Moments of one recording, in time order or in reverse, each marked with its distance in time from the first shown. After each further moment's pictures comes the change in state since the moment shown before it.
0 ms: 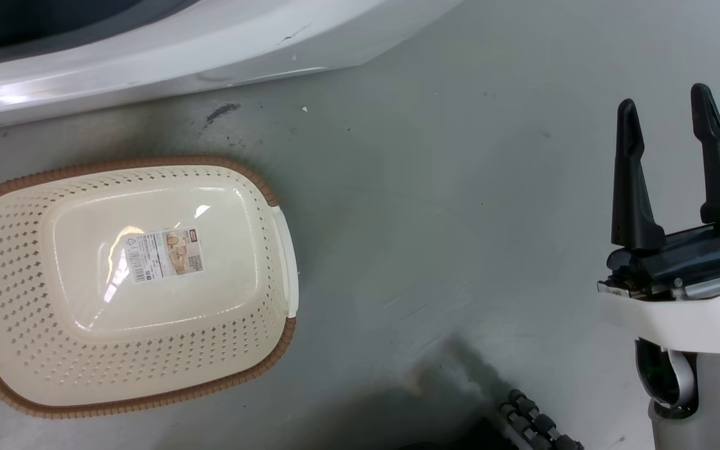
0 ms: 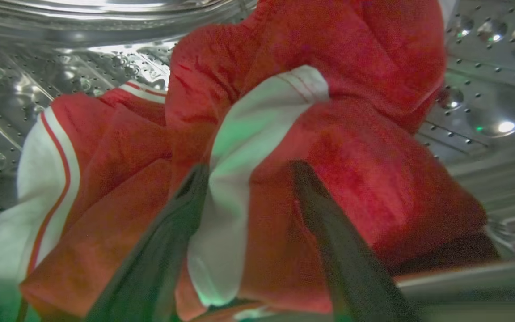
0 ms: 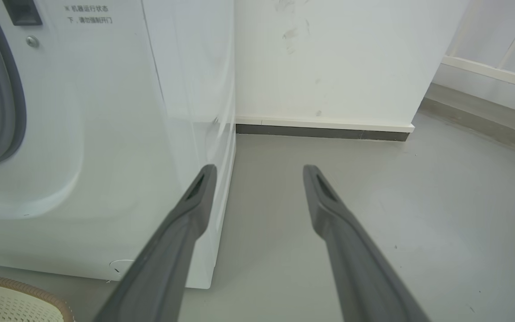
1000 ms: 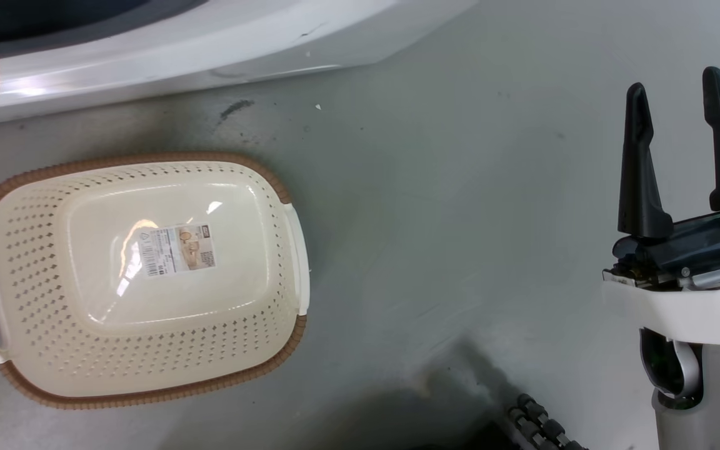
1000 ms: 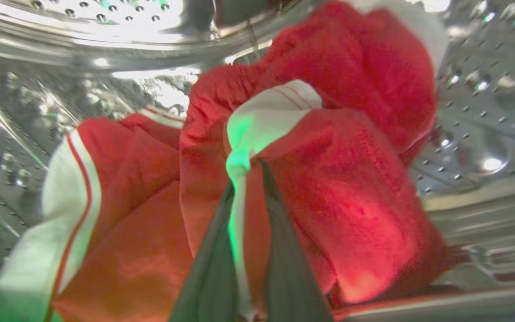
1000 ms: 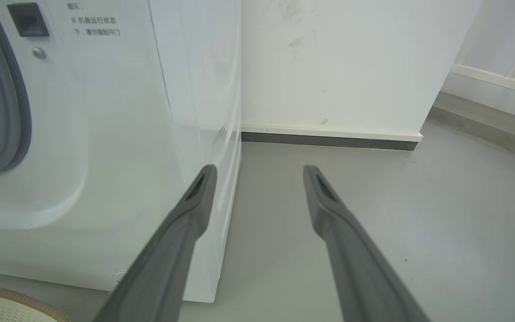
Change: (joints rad) left arm -0.075 -0.021 -0.038 0.062 -0.047 0.013 -0.057; right arm -0.030 0.000 -0.005 -0.003 -0.005 0.000 0.000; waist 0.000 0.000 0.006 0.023
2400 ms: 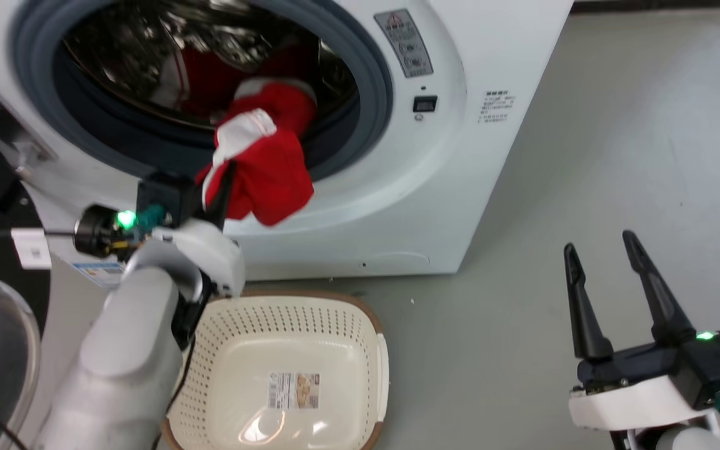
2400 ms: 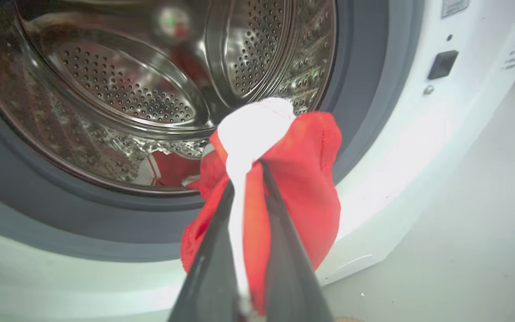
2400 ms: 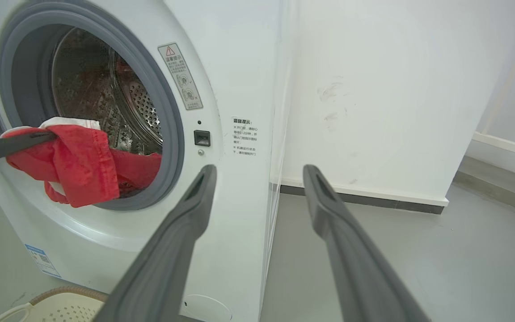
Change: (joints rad) left arm 0.965 -0.081 -0.138 -0.487 -0.181 0.000 -0.458; right arm 0.282 0.000 0.010 0.114 -0.118 0.000 0.000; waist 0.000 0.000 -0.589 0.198
